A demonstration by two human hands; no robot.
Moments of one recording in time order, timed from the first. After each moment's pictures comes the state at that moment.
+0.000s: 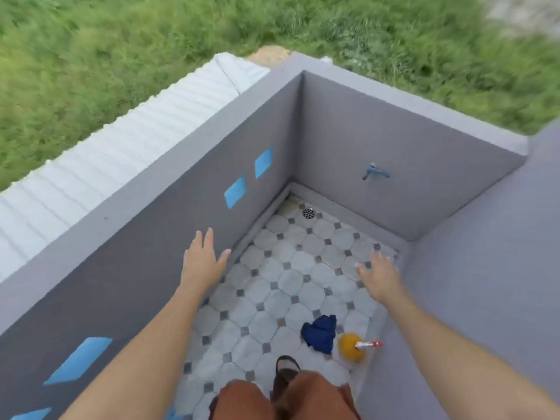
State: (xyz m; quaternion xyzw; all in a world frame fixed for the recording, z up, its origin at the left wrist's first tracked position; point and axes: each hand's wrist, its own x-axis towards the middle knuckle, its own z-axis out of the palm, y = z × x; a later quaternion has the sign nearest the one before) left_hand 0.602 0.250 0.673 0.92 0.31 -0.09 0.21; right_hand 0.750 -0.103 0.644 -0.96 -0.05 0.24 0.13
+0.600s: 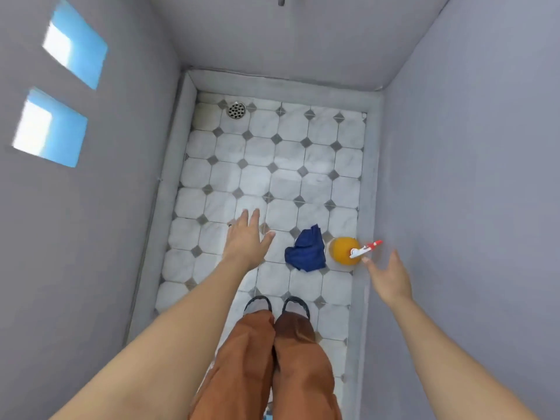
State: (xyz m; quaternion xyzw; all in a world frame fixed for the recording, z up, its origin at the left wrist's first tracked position) left_hand 0.742 0.069 0.350 0.92 0.06 -0.33 0.19; right_hand 0.671 -0.225 0.336 -0.84 0.36 0.27 0.29
